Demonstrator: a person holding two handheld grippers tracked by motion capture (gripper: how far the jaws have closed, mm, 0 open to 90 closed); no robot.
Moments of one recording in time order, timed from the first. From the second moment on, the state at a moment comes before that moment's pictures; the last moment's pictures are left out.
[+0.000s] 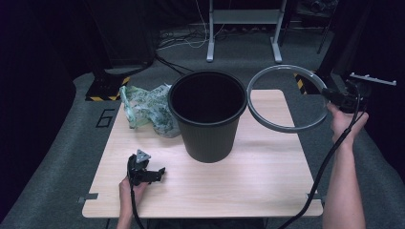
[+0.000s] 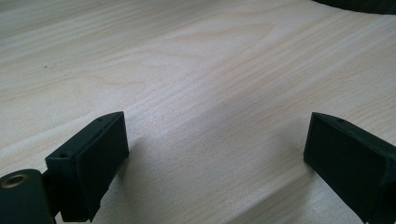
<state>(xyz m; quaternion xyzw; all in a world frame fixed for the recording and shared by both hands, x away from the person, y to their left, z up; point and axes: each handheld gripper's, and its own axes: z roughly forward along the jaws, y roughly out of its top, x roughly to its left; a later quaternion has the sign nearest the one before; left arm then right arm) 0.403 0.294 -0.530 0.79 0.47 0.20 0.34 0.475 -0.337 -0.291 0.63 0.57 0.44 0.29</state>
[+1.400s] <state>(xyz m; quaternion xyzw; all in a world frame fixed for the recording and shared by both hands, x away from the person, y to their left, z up) 0.403 0.294 -0.530 0.79 0.47 0.20 0.34 0.479 -0.328 -0.258 0.62 0.57 0.46 0.28</state>
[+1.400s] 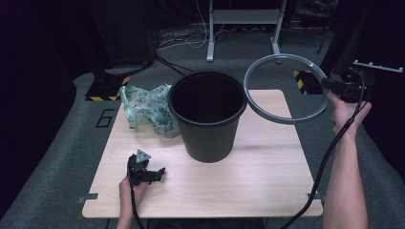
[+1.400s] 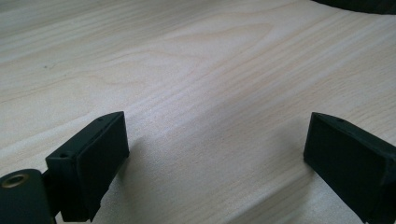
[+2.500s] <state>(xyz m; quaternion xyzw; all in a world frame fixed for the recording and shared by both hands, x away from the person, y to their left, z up) 0.403 0.294 -0.530 0.79 0.47 0.20 0.34 0.492 -0.290 -0.263 0.61 0.61 0.43 0.27</state>
